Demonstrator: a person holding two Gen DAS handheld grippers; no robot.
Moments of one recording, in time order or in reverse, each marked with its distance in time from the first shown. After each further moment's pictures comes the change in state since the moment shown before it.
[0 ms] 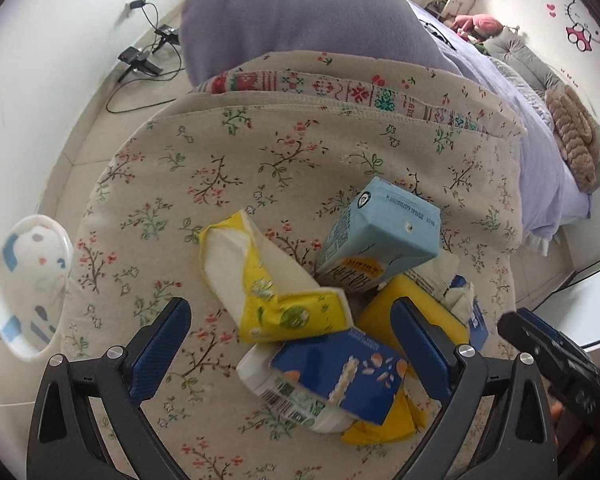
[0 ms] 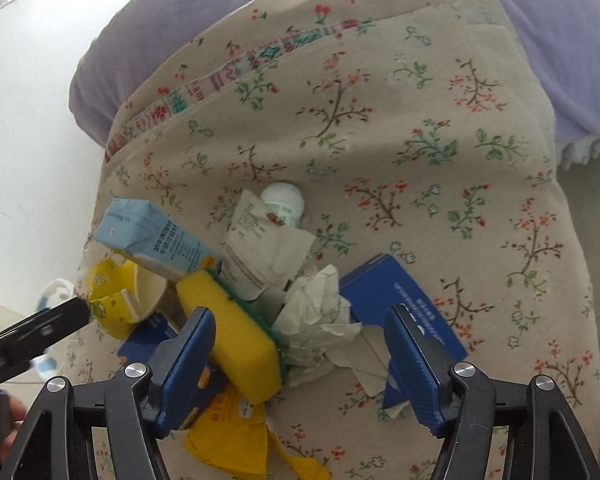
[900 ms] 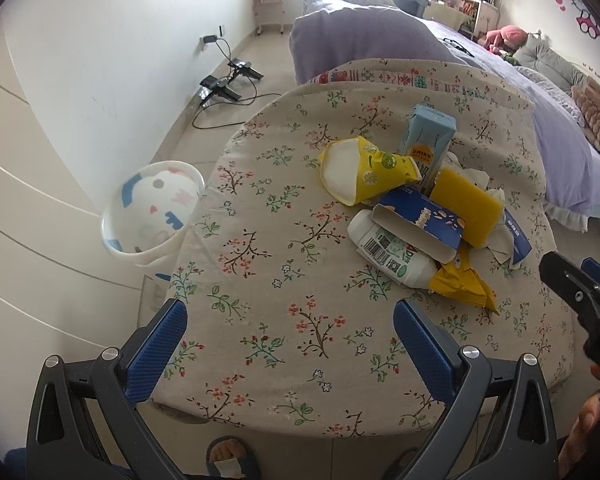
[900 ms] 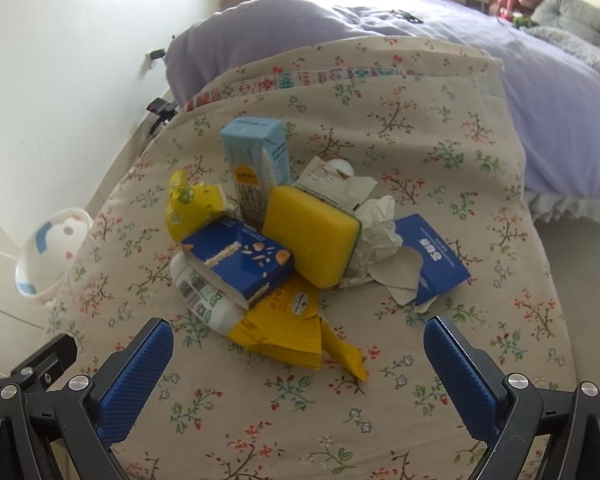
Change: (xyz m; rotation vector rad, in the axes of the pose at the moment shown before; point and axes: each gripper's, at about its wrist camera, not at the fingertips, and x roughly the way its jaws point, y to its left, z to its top) left arm -0.099 0.045 -0.149 -0.023 -0.149 0.229; right arm -0.063 0.080 -0.113 -0.214 -0.179 -0.131
